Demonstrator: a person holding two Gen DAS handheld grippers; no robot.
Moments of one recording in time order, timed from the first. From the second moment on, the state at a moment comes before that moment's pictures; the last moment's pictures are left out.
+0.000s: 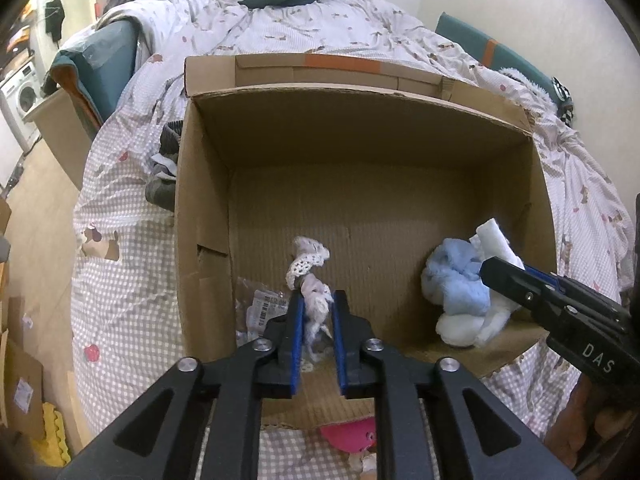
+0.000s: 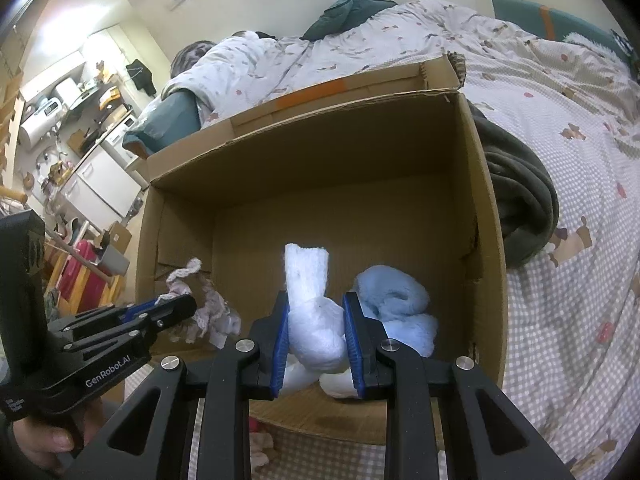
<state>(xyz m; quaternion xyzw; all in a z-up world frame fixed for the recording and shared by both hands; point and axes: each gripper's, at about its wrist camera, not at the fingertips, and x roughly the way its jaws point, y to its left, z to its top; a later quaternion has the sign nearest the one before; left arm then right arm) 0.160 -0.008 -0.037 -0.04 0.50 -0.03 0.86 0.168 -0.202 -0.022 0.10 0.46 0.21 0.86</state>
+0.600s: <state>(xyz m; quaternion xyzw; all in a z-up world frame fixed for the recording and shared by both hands) 0.157 -0.016 -0.032 -0.02 0.49 -0.02 0.87 0.167 -0.214 -0.018 0.14 0.44 0.19 0.87</state>
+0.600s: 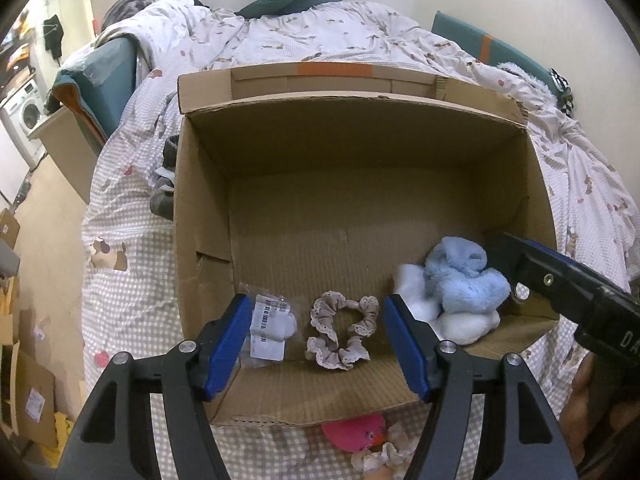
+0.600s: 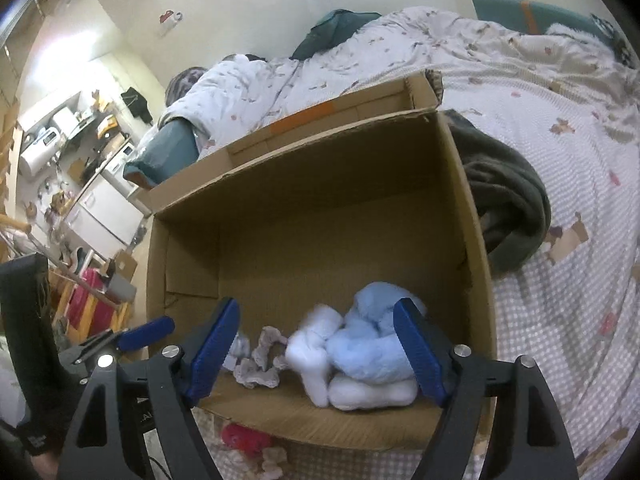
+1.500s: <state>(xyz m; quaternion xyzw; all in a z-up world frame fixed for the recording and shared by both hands) 0.117 -0.001 -0.008 0.00 0.45 0.02 0.89 0.153 -0.223 -0.016 0.13 0.45 0.17 0.87</state>
